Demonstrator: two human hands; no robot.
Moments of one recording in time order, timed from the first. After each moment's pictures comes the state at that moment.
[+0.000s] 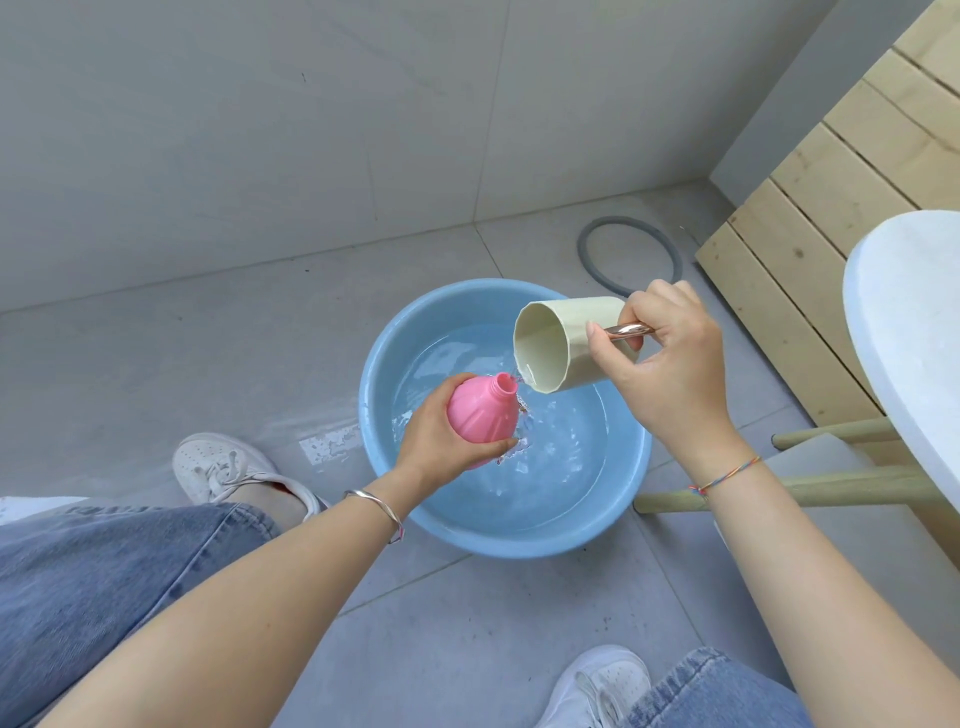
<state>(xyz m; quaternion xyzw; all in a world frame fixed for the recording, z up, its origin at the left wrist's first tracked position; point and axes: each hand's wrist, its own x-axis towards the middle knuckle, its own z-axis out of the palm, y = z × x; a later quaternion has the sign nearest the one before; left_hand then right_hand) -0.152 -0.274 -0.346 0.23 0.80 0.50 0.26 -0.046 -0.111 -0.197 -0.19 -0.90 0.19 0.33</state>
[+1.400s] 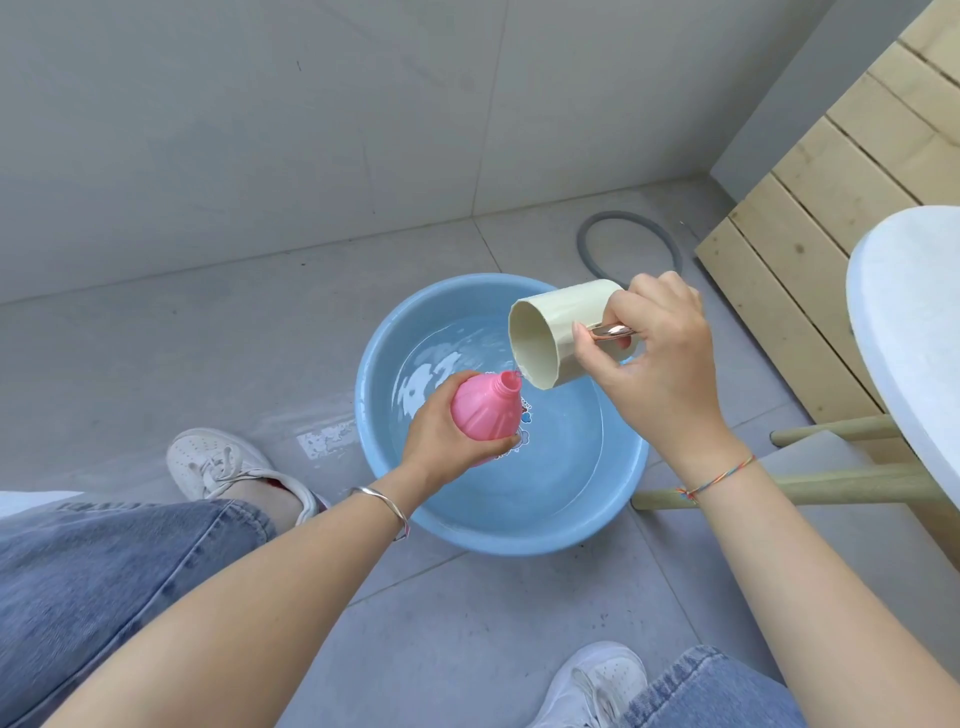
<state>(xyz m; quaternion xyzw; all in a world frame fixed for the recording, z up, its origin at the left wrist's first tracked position) -0.145 -0.268 -0.340 0.22 0.79 0.50 0.27 -0.051 -0.119 -0.195 -0.14 -0.92 0.11 0.36</state>
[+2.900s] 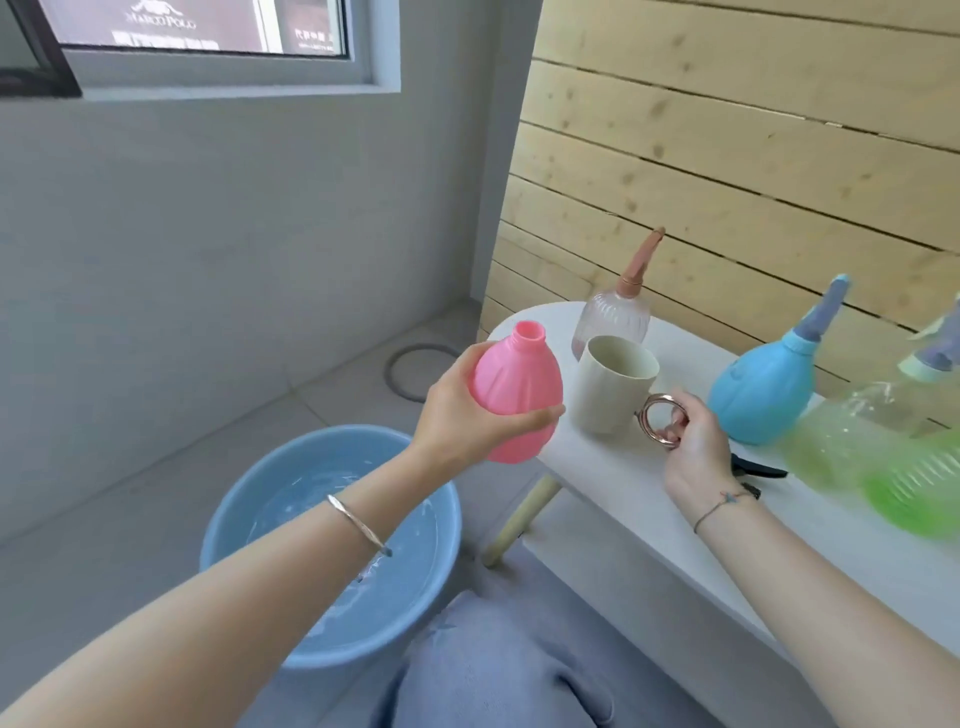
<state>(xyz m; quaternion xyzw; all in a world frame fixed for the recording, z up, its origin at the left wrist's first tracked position) 0.004 -0.165 -0.059 0.47 0.62 0.55 0.30 0.204 -0.036 -0.082 -0.55 -0.28 0.54 0.57</state>
